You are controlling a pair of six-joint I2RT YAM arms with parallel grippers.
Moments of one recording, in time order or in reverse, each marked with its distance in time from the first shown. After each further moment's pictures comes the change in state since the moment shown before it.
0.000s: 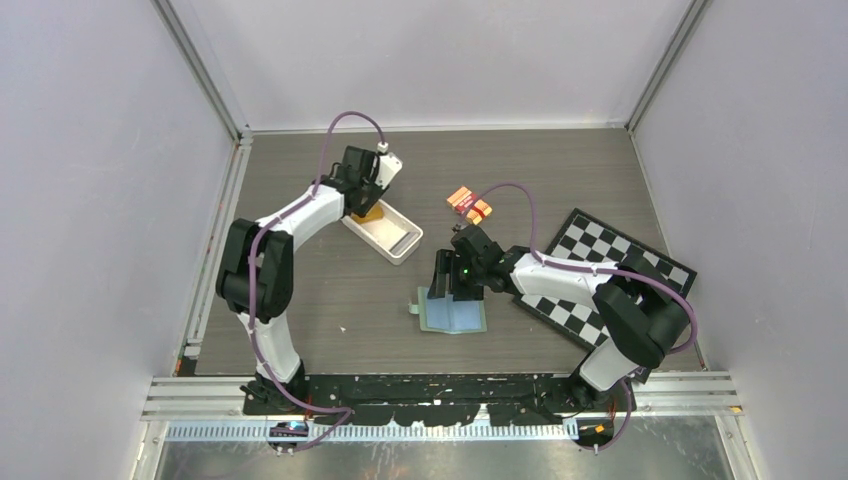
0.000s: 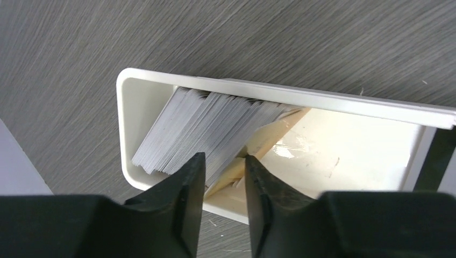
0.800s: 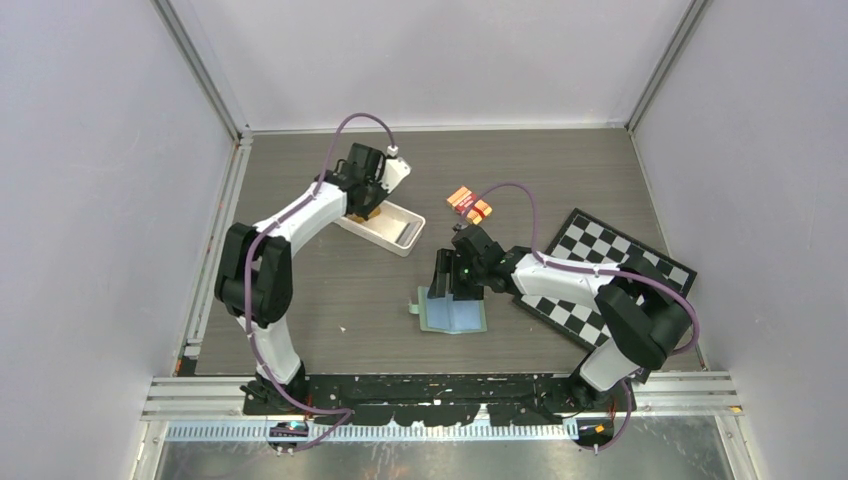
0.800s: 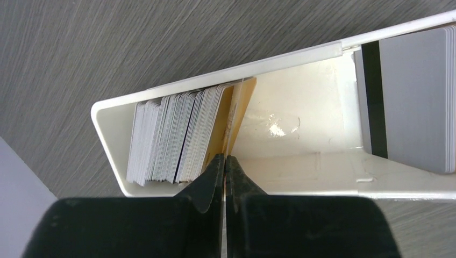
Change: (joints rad) left arm -0.041 -0.024 0.038 -0.134 0.043 0.045; right arm 0.000 -0.011 -0.005 0.005 0.000 0.002
